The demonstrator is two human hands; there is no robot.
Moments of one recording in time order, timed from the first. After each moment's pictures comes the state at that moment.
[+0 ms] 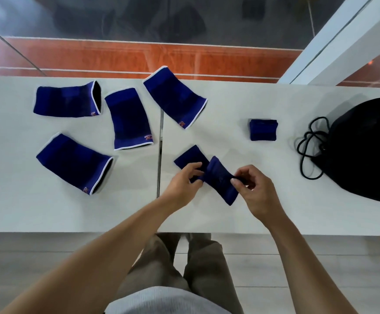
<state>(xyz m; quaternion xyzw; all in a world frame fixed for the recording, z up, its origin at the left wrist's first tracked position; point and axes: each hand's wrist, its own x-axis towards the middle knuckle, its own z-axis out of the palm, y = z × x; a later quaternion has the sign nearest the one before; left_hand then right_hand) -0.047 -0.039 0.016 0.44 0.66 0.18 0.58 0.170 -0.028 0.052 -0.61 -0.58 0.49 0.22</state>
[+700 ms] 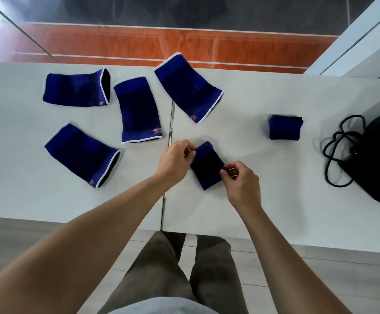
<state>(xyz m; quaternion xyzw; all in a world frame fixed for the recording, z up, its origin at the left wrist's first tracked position) -0.089 0.011 -0.010 0.53 0.74 0.16 0.37 0.109 -0.008 -0.006 -0.69 -0.57 0.40 0.17</state>
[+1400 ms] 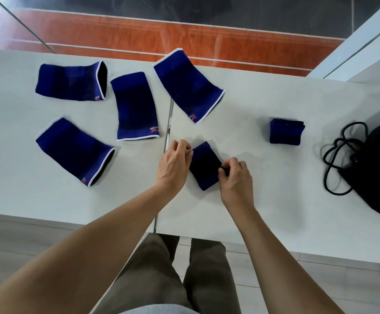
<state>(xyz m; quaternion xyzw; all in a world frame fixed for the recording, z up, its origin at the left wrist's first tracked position) -0.074 -0.001 -0.032 0.57 0.76 0.20 0.24 0.102 0.001 -0.028 -0.67 -0.65 0.32 0.13</state>
